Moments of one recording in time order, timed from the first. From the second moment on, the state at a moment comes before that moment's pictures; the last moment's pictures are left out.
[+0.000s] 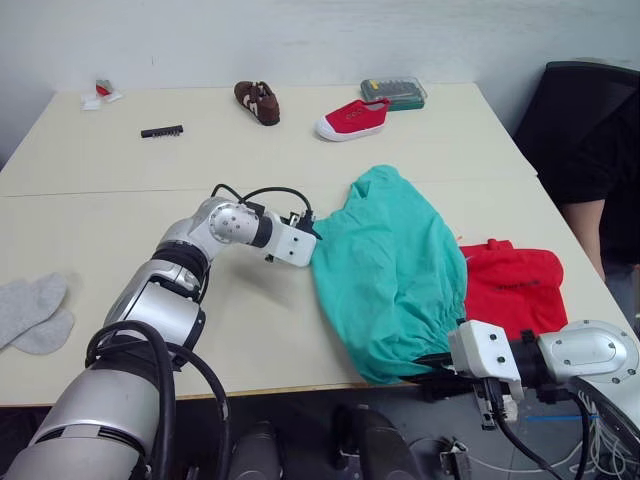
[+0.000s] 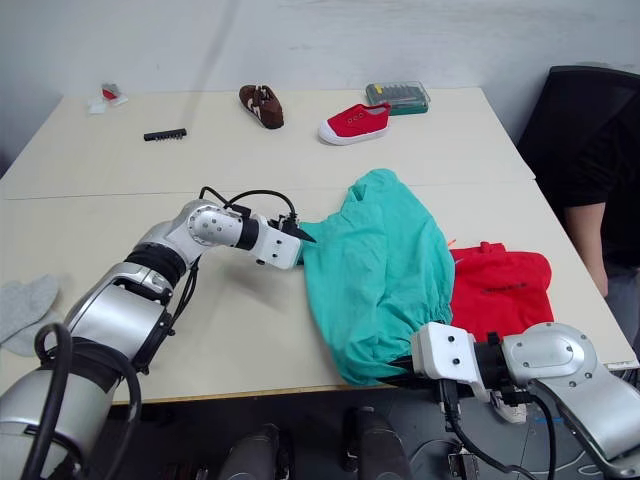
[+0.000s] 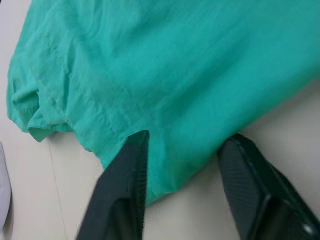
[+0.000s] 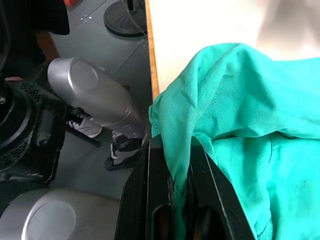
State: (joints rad) left arm -1.20 0.41 -0.44 1.27 0.48 -0.87 -0.77; right arm 0.04 -1.00 -0.02 -0.64 0.48 0.35 1.15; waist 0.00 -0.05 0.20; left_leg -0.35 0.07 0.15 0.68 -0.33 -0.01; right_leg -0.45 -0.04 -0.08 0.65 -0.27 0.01
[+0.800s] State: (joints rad) left arm -0.66 0.83 -0.16 0.65 -0.06 -0.52 -1.49; right arm -0.14 -0.84 0.05 -0.52 0.41 0.32 1.05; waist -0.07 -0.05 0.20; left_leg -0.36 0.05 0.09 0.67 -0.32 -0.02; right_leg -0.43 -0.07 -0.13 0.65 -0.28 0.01
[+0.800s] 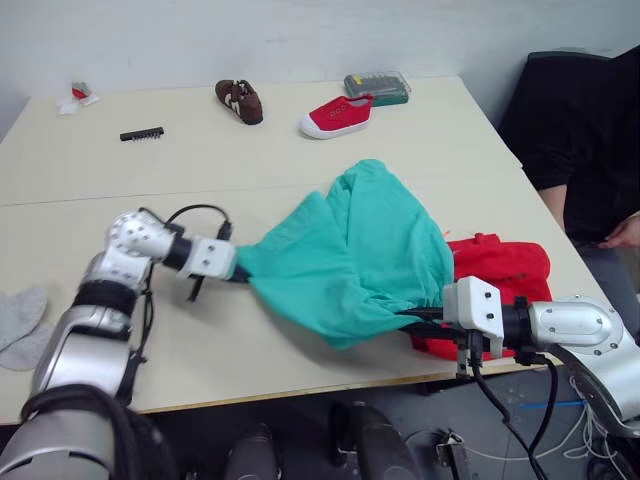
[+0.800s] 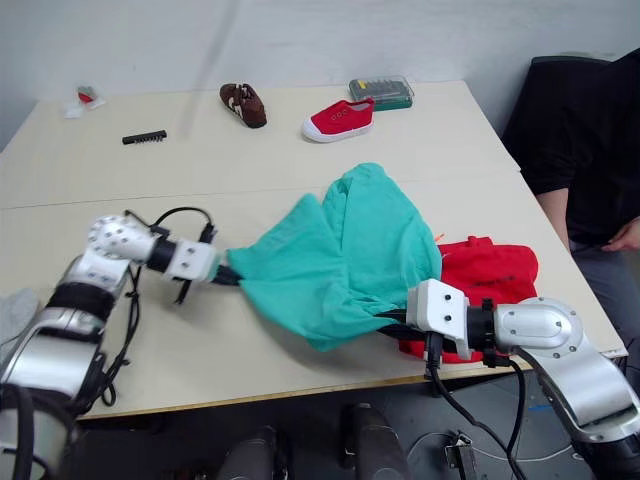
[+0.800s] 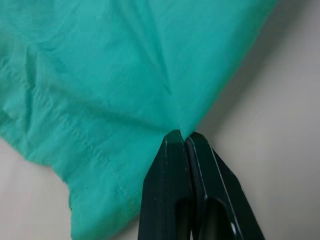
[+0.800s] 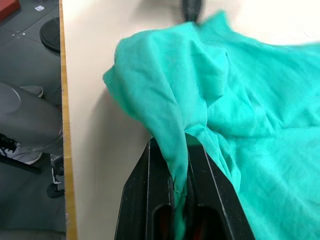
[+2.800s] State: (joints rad) left arm -0.54 0.80 -0.12 0.50 0.01 -0.53 -1.15; right arm -0.23 -0.75 -0.12 -0.59 0.80 0.64 0.88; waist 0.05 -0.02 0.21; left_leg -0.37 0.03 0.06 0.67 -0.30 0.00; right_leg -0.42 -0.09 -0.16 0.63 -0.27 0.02
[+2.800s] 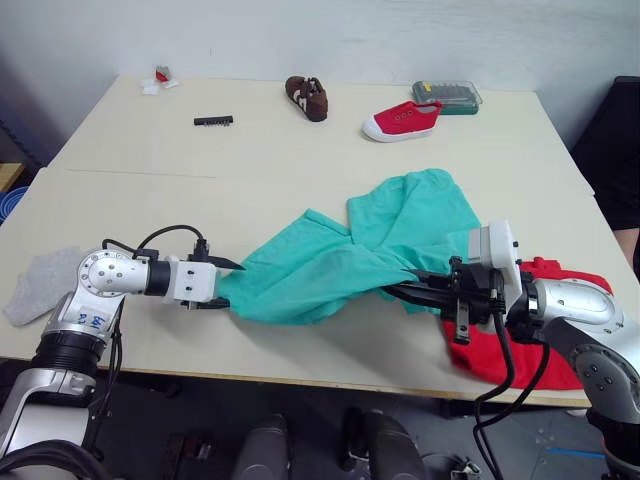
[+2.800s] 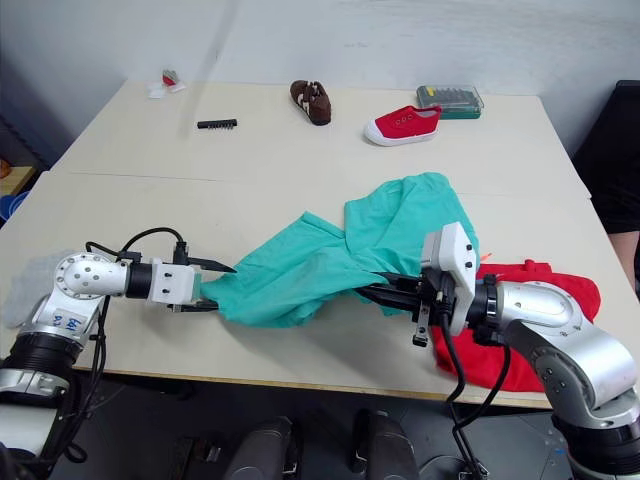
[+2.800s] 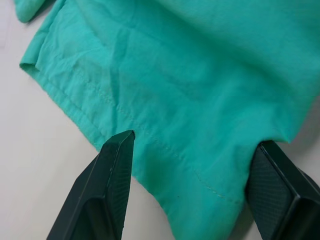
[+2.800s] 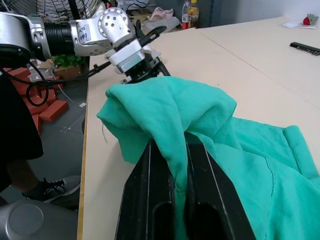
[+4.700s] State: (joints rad) left arm -1.20 1.07 0.14 0.90 -0.28 0.08 -1.39; right arm -0.49 -0.65 0.09 -0.27 0.36 0.02 0.94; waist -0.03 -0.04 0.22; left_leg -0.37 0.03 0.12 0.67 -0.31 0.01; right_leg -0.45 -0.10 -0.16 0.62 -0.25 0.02
